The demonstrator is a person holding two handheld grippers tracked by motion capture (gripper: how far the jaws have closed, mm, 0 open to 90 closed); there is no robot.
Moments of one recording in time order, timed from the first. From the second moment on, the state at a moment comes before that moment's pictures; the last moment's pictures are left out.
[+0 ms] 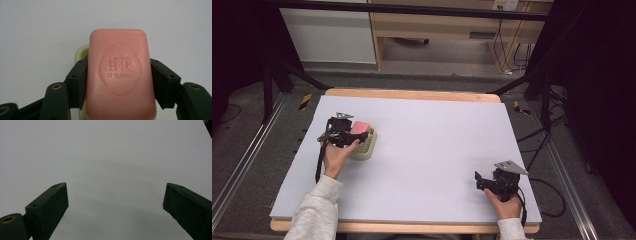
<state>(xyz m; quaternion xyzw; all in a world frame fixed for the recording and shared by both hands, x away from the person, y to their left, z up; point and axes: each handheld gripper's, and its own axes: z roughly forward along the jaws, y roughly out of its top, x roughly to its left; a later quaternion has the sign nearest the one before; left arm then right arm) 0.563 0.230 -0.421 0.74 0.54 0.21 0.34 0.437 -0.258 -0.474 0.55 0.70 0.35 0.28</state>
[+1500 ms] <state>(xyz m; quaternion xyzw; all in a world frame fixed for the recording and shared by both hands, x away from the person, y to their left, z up) 0.570 0.221 -0.450 0.75 0.55 0.20 0.29 0.436 -0.258 -0.473 0.55 0.70 0.35 0.28</state>
